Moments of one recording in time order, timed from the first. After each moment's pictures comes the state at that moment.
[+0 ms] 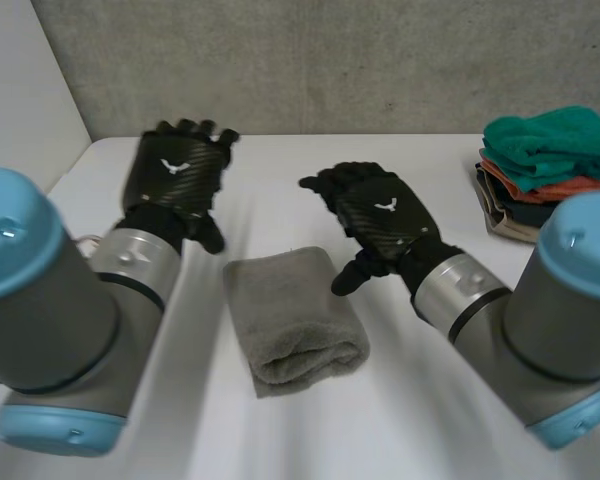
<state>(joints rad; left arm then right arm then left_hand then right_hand) 4.07 -1.78 -1.58 3.39 -1.79 3.44 2.11 -1.27 1.62 -0.28 1.28 3.06 0.19 0.20 0.21 0.20 0.05 0.22 0.20 0.21 0.21 0.05</state>
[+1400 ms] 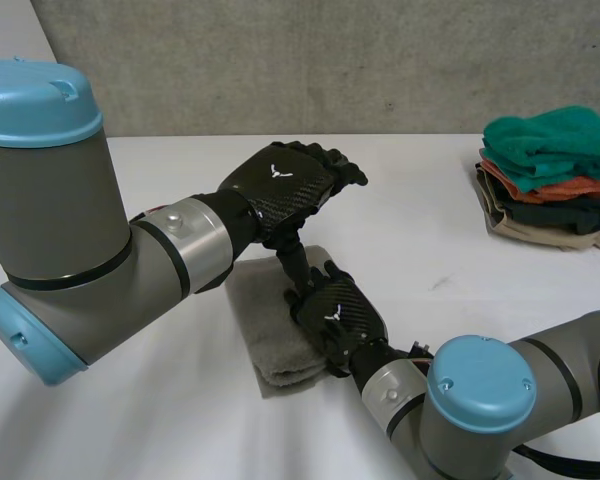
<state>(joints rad) 4.10 -1.93 -1.23 2.98 -1.23 3.40 2.28 -0.98 1.78 -0.65 1.43 2.61 0.24 0.23 0.23 0.23 0.06 0.38 0.37 0.38 0.38 0.20</state>
